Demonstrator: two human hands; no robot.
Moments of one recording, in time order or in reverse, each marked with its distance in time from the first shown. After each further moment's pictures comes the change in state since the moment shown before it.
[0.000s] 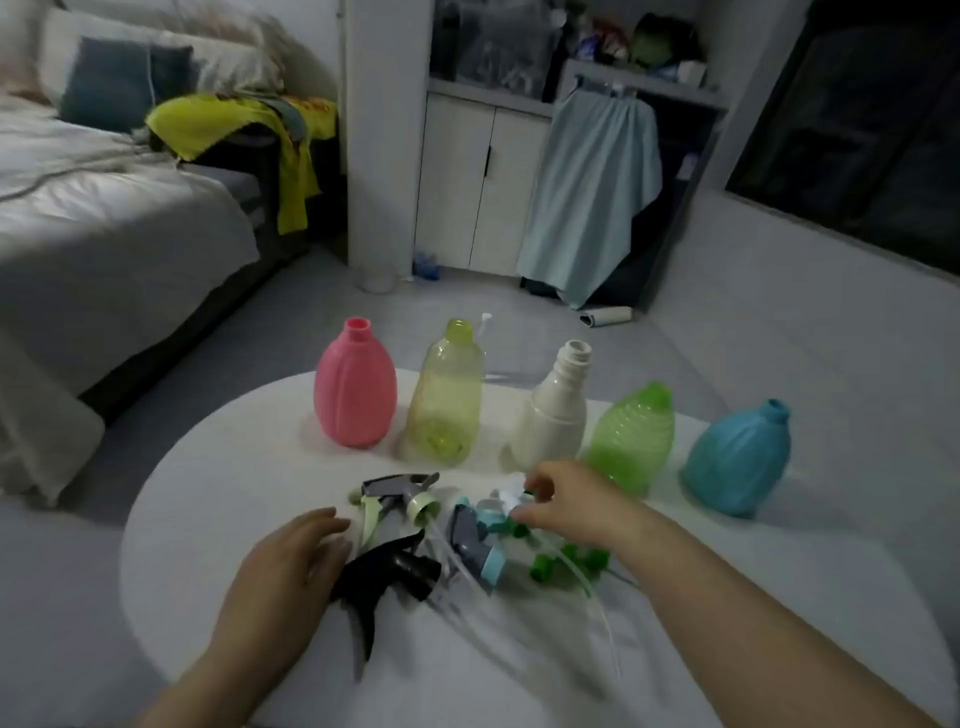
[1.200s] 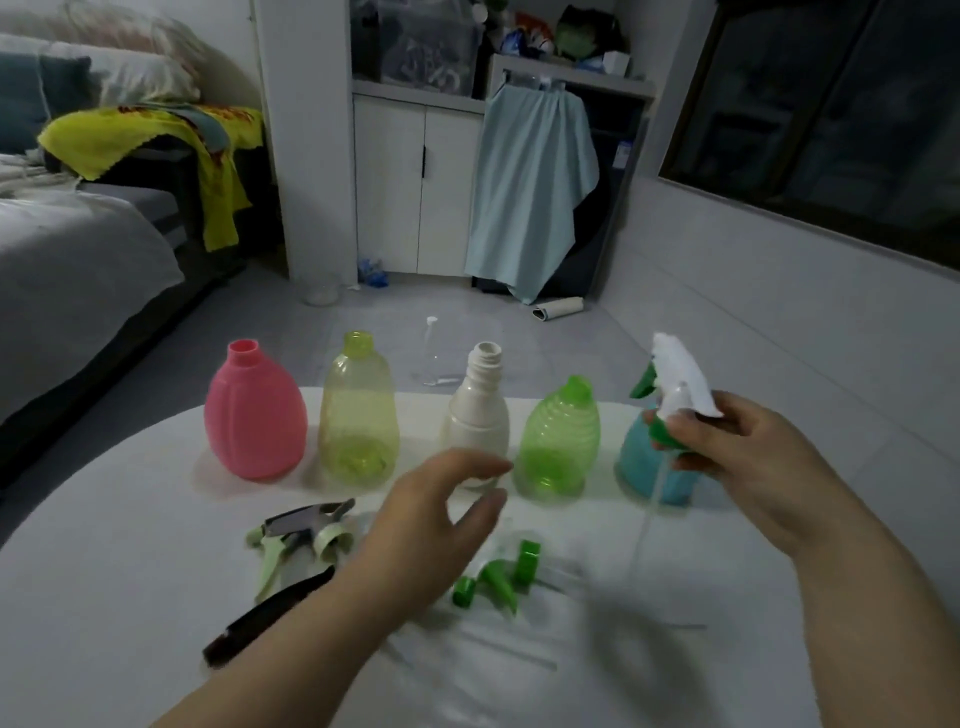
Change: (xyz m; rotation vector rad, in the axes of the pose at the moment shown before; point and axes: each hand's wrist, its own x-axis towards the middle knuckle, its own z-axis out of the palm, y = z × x) left_hand 0.020 0.162 0.033 -0.423 -0.115 0.495; right_hand -0.062 0.090 -0.098 0.931 0.490 -0.224
